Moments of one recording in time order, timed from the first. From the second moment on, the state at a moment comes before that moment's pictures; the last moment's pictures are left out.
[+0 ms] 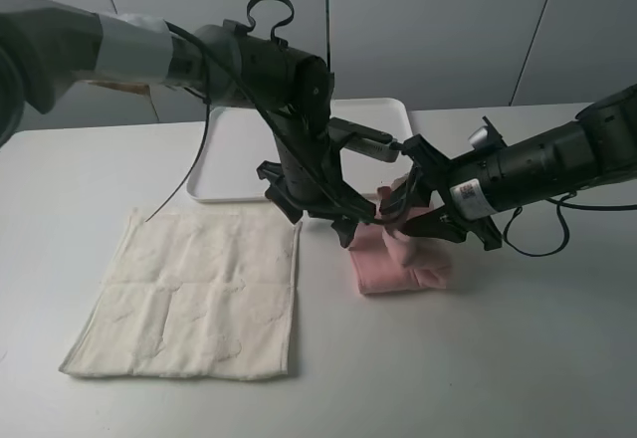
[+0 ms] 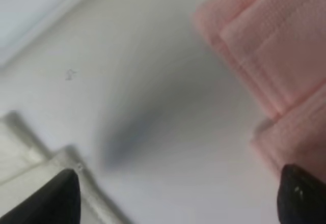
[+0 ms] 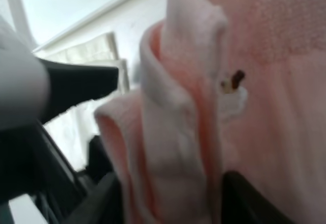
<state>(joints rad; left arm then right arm) -0.72 2.29 -1.72 -0.02 0.92 -0.13 0.20 1.80 -0.69 1.52 0.68 -0.78</state>
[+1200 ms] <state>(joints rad) -0.61 1.89 -1.72 0.09 1.16 -0.06 0.20 1.68 -0.70 1.43 0.70 -0.85</state>
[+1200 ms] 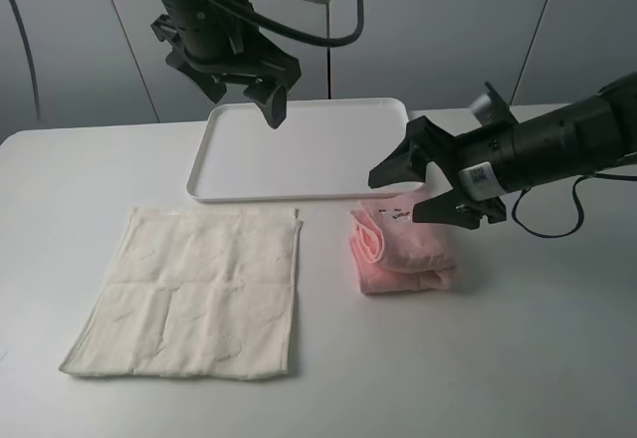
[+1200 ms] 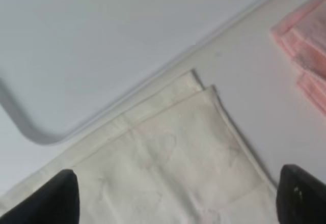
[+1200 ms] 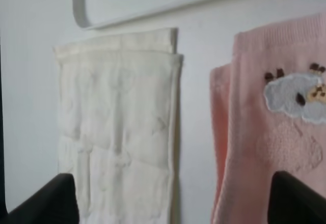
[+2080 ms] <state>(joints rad) -0.58 1.44 -1.40 0.07 1.12 -0.05 0.07 1.74 -0.91 0.68 0.77 -0.43</state>
